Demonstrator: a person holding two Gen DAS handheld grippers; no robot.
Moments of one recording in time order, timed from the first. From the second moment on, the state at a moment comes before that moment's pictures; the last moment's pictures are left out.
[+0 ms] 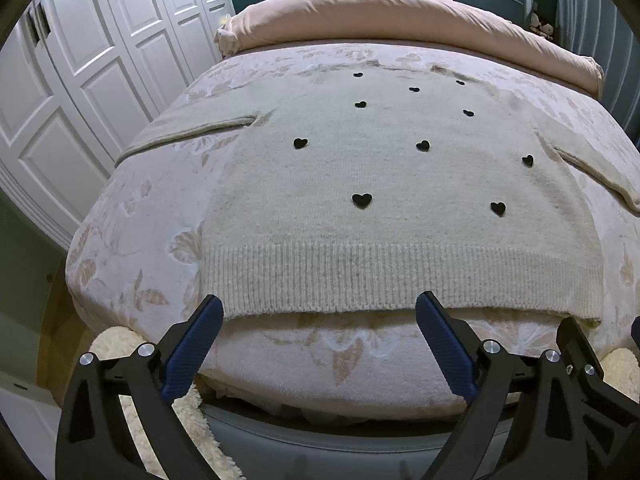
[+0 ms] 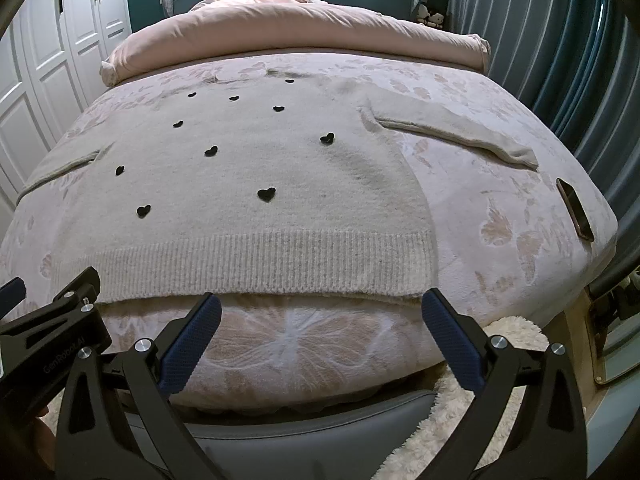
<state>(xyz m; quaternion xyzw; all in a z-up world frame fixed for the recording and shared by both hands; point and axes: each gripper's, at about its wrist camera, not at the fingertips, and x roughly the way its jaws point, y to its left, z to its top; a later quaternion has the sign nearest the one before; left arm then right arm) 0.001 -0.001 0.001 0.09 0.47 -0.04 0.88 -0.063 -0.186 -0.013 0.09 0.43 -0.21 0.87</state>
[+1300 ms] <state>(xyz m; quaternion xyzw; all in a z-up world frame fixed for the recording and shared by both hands) -0.001 -0.002 0.007 0.09 0.47 -0.04 0.88 -0.063 -0.187 -0.009 0.09 0.44 -0.21 0.87</state>
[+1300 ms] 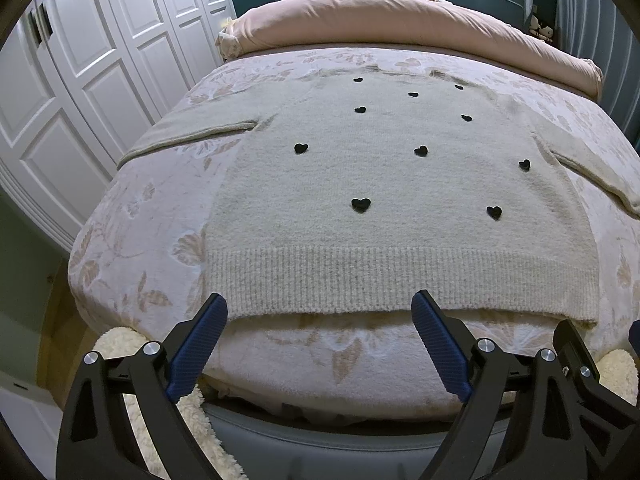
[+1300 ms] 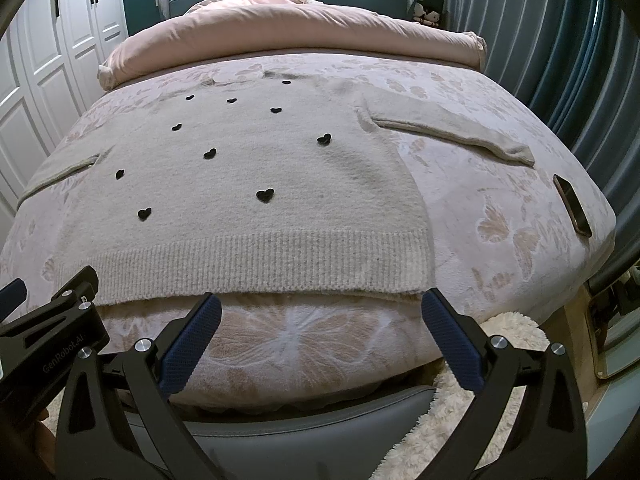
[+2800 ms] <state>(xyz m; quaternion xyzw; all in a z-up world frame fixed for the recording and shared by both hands) 0.020 0.008 -0.015 0.05 0.49 -0.05 0.87 -0.050 -0.251 -0.057 0.18 0.46 -0.18 0.85</state>
